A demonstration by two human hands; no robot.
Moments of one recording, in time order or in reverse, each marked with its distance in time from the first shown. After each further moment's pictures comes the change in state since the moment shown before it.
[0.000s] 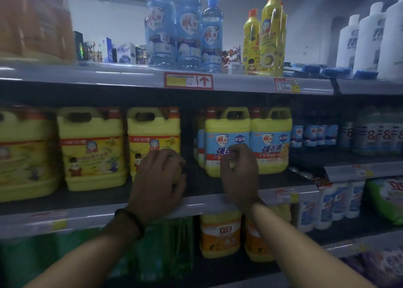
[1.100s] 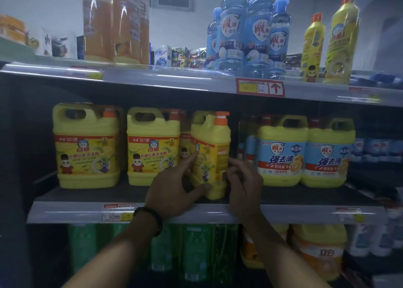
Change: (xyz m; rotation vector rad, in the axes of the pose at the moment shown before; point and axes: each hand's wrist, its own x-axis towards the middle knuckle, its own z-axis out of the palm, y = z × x) left_hand -0.046 -0.100 -0.024 -0.336 -0.192 -0.339; right_hand -0.046 -0.059 0.102 0.354 -0.055 -0.186
